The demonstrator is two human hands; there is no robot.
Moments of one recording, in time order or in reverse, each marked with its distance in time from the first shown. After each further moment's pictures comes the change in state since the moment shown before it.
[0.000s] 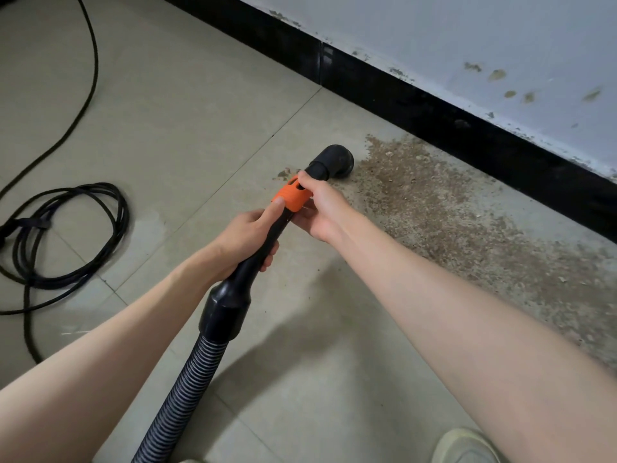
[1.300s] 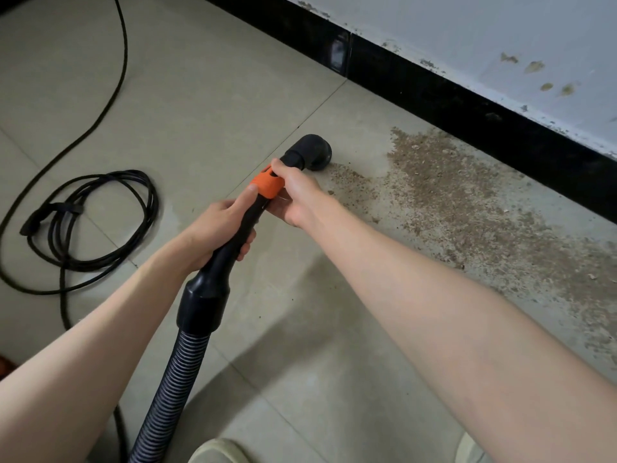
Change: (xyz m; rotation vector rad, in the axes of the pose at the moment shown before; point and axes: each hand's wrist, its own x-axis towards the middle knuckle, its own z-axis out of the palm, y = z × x) left_hand -0.021 -0.018 -0.068 -0.024 0.097 -0.048; right_hand -0.009 0.030 0.079 -0.020 -0.029 0.033
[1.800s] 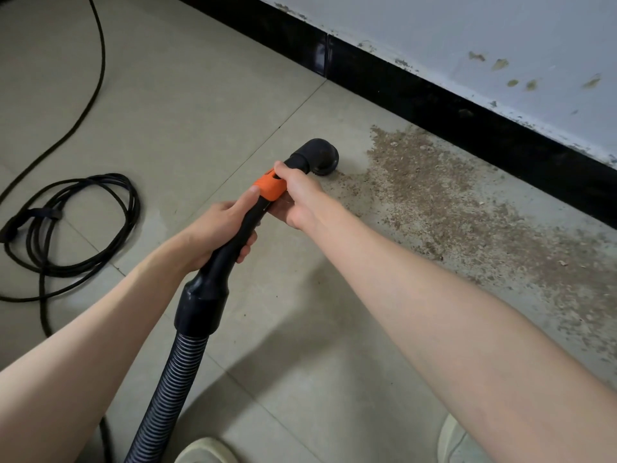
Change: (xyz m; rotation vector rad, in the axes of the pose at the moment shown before) left_hand -0.004 0.008 0.023 0.019 -0.092 -0.019; right_hand -0.012 -0.008 -0.026 0.022 0.093 0.005
